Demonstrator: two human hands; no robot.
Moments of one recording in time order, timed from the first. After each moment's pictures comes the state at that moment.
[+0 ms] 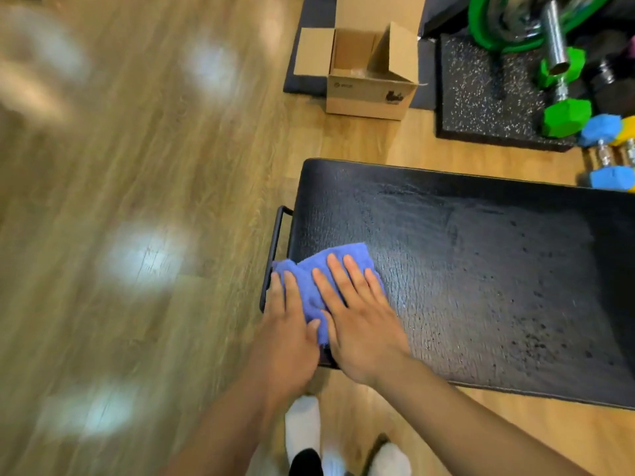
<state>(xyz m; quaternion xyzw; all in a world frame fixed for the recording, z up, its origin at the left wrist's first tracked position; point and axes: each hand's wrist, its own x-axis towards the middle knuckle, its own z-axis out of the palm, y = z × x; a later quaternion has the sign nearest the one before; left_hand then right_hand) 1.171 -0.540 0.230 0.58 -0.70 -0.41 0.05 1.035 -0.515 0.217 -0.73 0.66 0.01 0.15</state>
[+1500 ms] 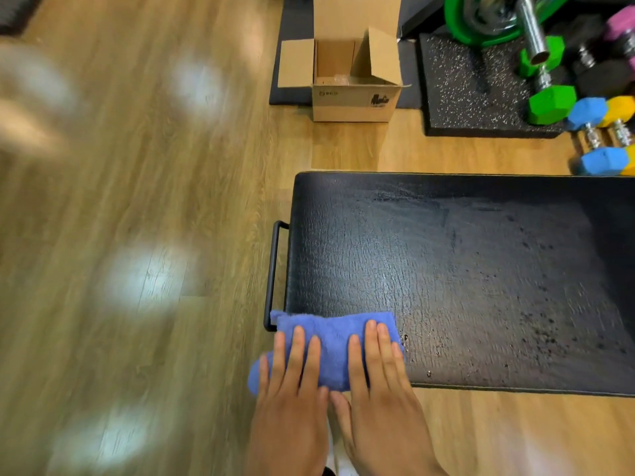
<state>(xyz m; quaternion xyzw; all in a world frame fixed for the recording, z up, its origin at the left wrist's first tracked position) 1.202 -0.486 0.198 0.50 -0.84 -0.22 0.04 1.070 -0.437 0.212 -0.64 0.76 -0.03 0.12</state>
